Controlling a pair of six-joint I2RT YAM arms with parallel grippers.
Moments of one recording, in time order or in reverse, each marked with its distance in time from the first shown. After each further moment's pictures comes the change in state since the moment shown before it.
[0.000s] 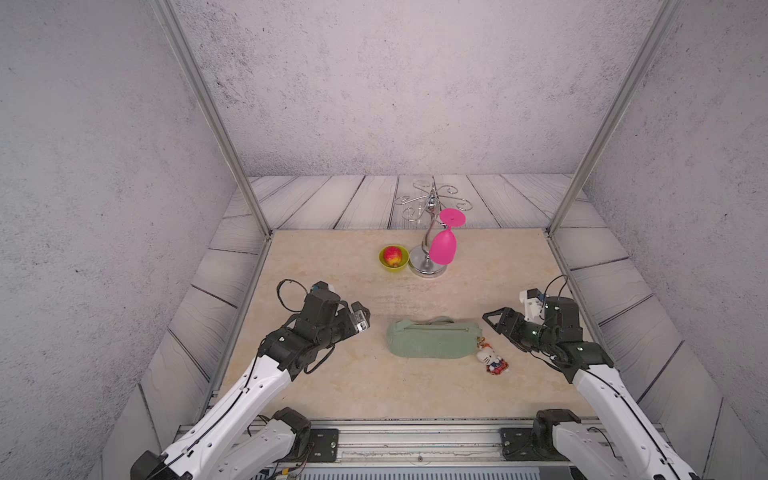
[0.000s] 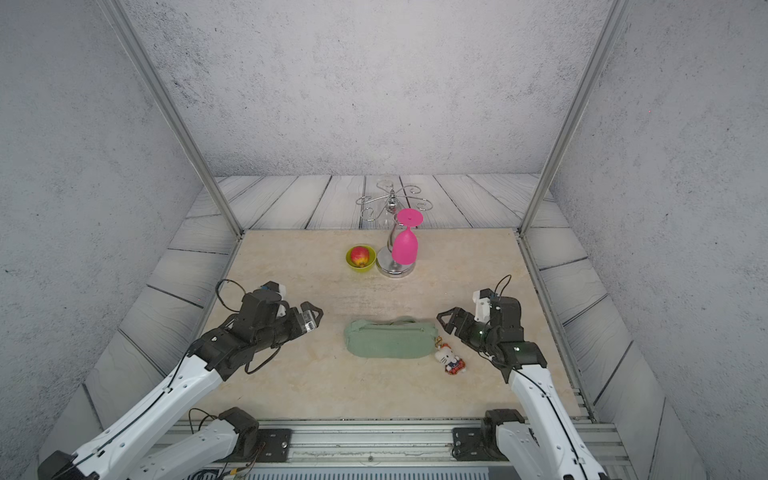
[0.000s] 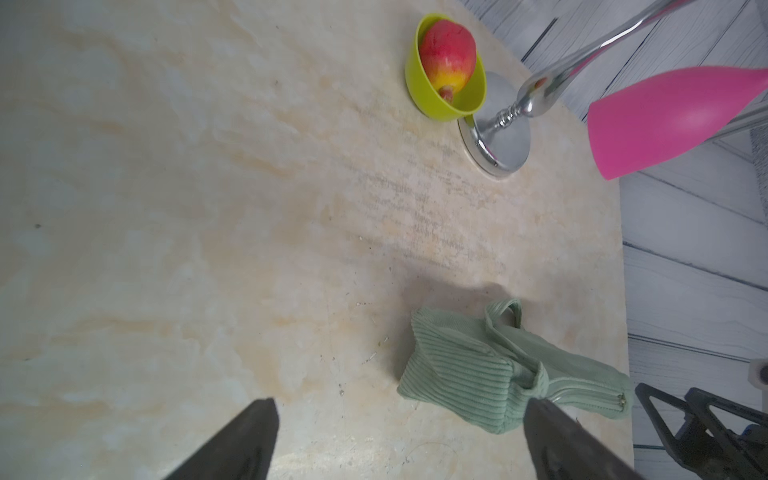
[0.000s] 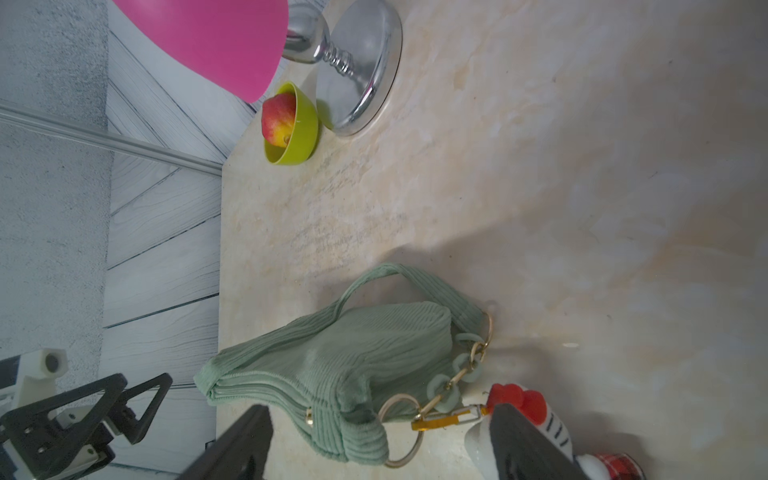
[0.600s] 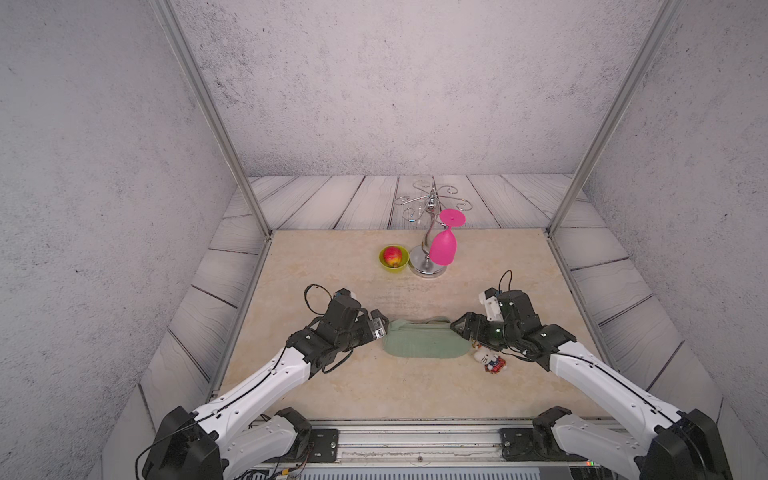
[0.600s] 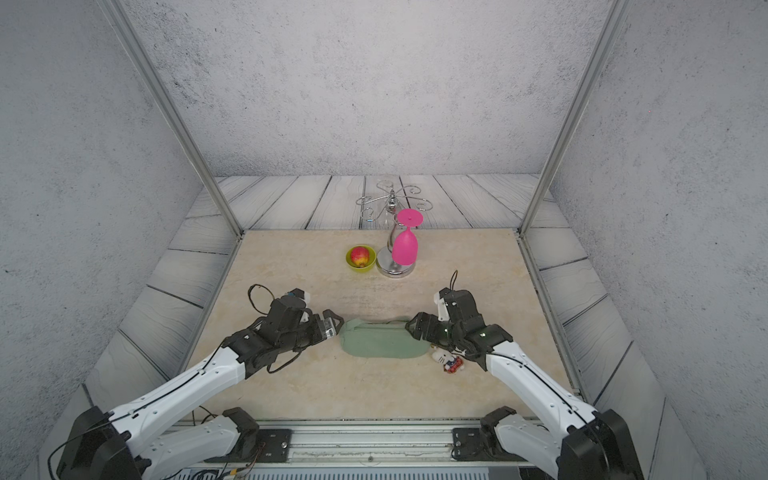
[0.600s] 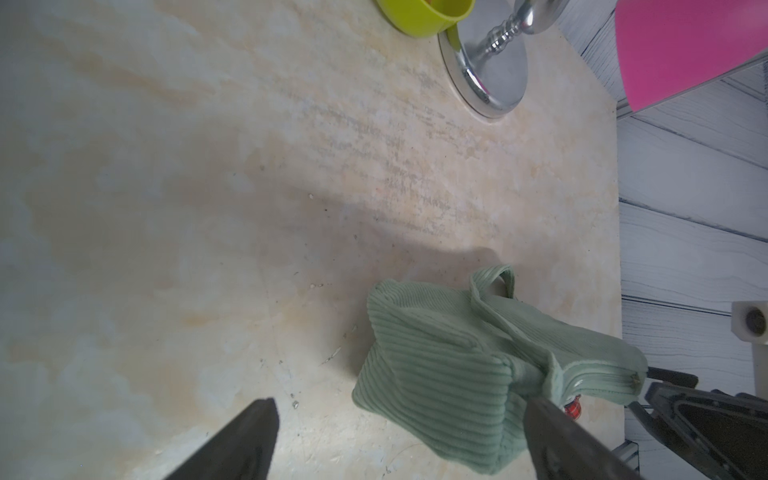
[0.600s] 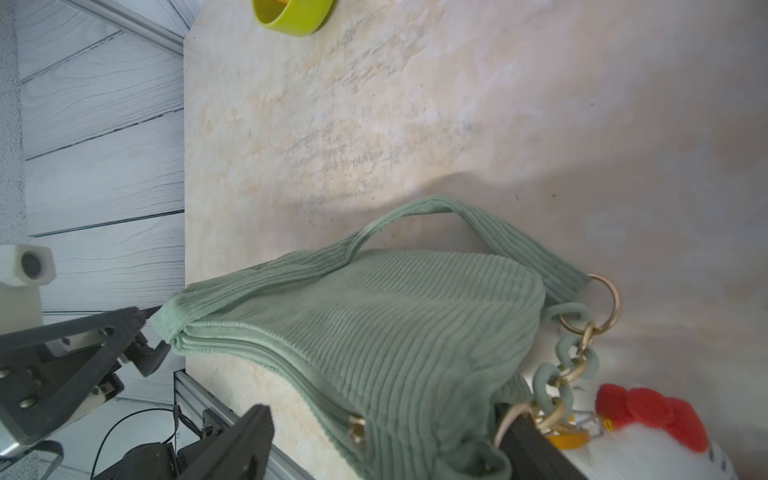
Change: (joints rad) left arm -0.085 0.134 -0.114 0.235 0.040 -0.056; right arm 0.372 0.233 0.094 0.069 0.169 0.072
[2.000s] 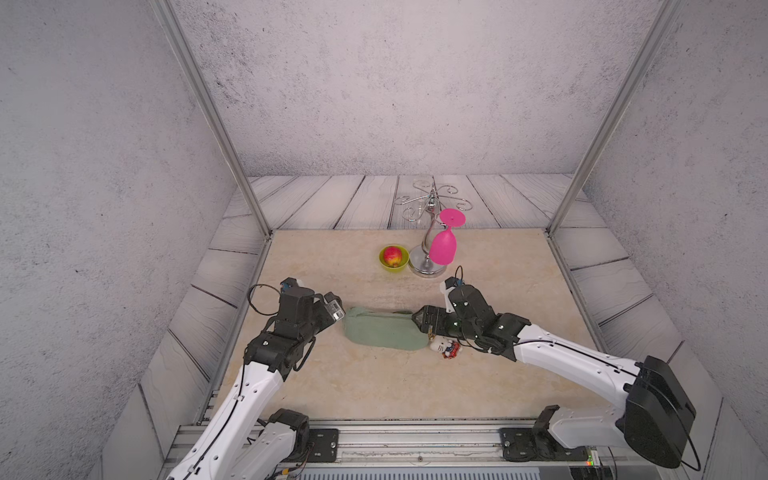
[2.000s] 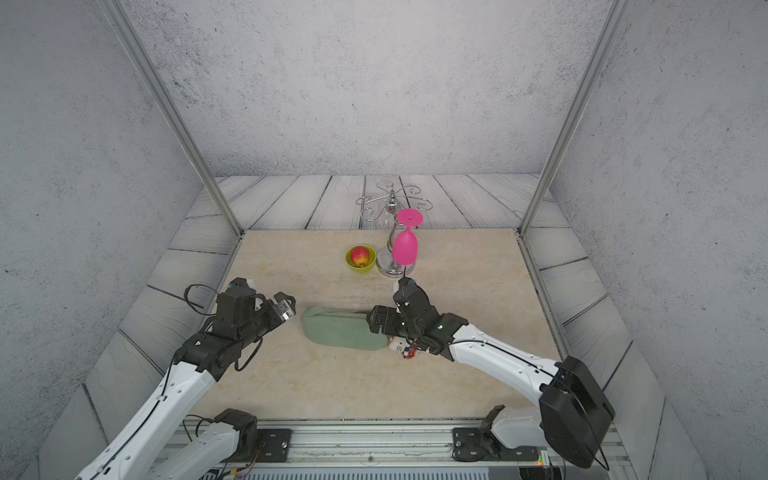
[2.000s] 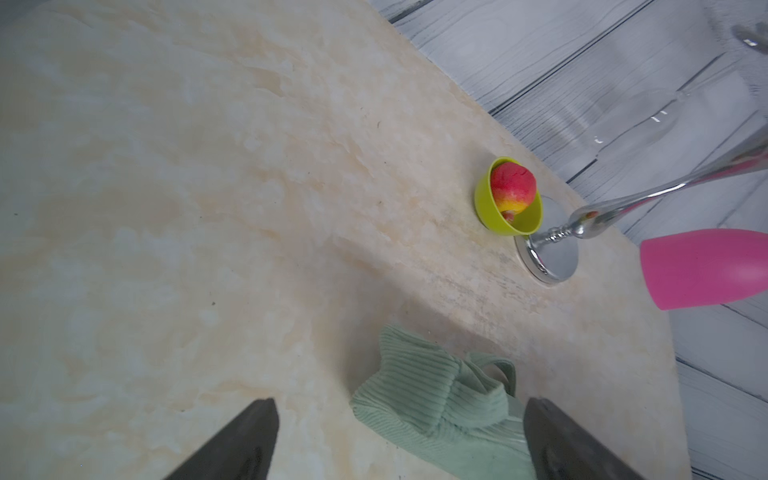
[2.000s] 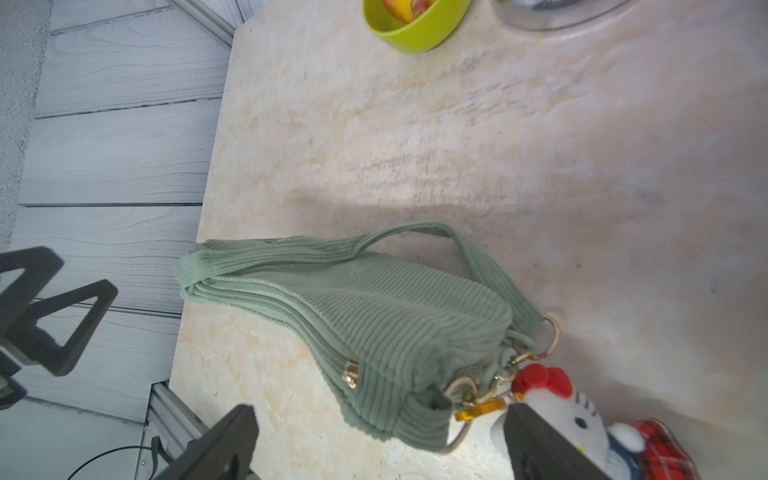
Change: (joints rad) left arm 0.338 -0.237 0.099 -0.217 -0.098 0.145; right arm 0.321 0.200 0.186 0.133 0.320 0.070
